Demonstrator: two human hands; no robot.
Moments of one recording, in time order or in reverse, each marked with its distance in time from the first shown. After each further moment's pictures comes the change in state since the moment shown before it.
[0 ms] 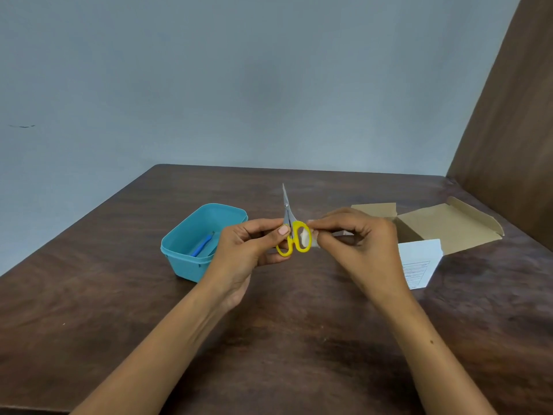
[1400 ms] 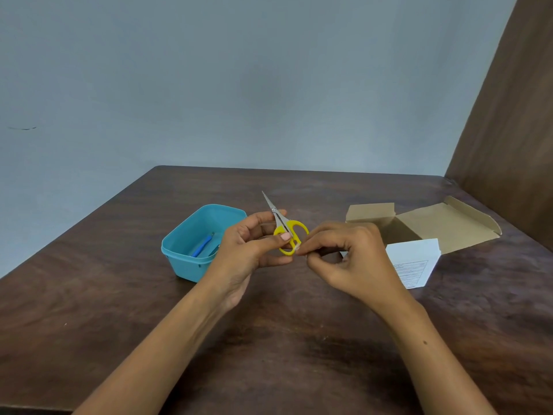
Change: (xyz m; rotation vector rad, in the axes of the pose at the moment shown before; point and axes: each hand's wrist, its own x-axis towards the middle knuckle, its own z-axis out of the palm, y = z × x) left_hand -0.001 0.002 0.003 -0.029 -0.069 -0.012; right_hand -0.003 -0.004 -0.001 -0.250 -0.215 -0.214
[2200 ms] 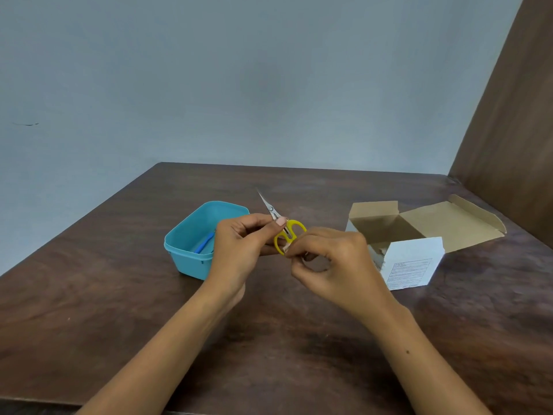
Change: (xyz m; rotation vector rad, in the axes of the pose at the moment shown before) left_hand 0.000 -0.005 0.000 0.142 0.144 0.231; right_hand -0.004 -0.006 0.020 -0.117 0.005 -0.106
